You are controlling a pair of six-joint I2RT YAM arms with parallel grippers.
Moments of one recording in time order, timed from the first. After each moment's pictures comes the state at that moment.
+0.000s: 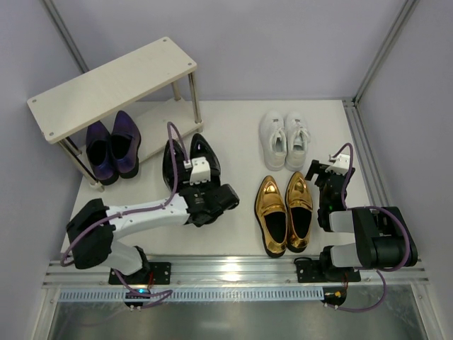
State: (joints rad) left arm -1.13 1.49 1.01 -0.79 -1.12 -1.18; right arm 0.02 1.37 0.17 1.07 0.28 0.04
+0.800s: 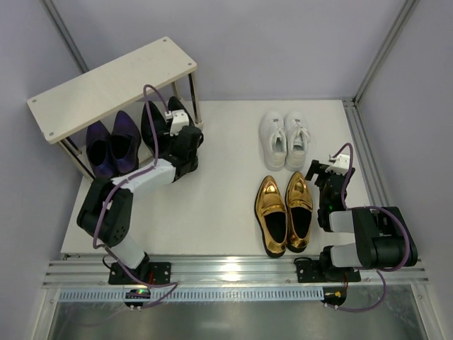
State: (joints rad) left arm -0.53 1.61 1.04 0.02 -0.86 -0.28; right arm 0.02 1.37 0.17 1.07 0.28 0.04
